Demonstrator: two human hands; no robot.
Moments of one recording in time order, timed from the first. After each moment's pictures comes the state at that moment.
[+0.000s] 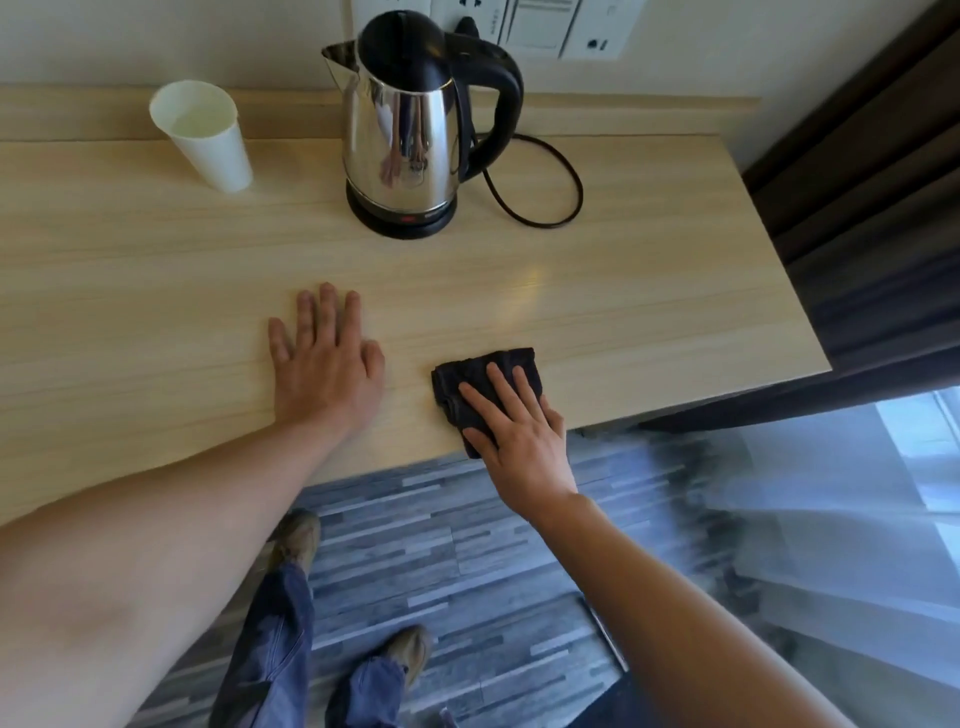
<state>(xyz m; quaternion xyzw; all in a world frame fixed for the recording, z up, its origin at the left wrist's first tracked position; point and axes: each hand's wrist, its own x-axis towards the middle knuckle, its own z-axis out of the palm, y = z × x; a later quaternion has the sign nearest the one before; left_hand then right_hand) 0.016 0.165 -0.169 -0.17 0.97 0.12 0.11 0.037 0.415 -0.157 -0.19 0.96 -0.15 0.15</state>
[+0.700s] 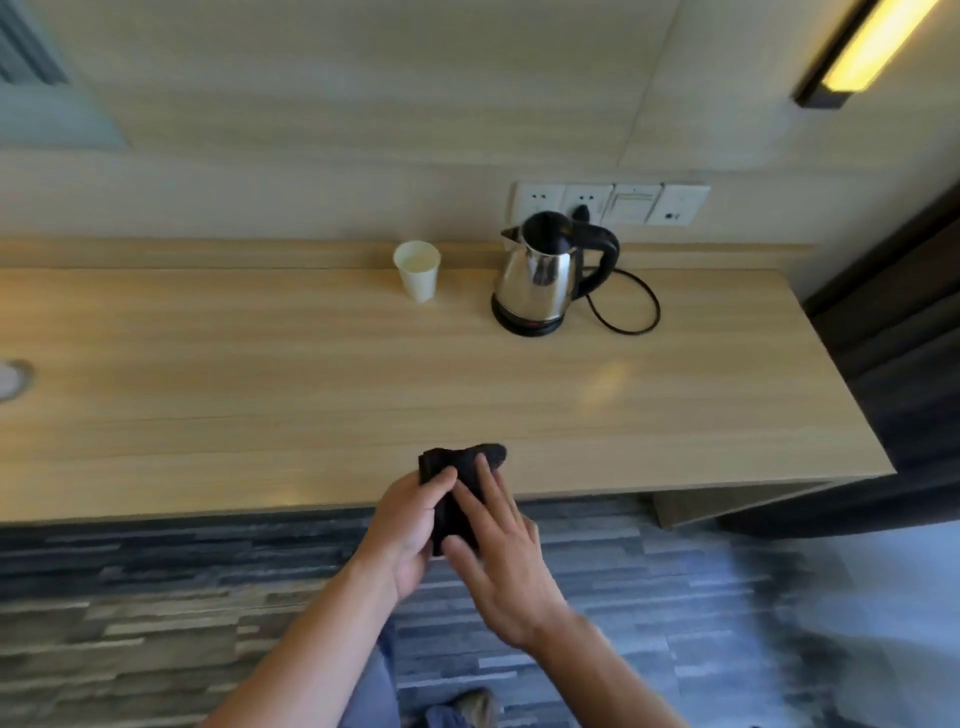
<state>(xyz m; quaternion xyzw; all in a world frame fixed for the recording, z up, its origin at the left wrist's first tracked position) 0.196 0.152 0.003 -0.38 0.45 0.80 0.09 0.180 0.304 -0.011 -0.30 0.86 -0.35 0.23</state>
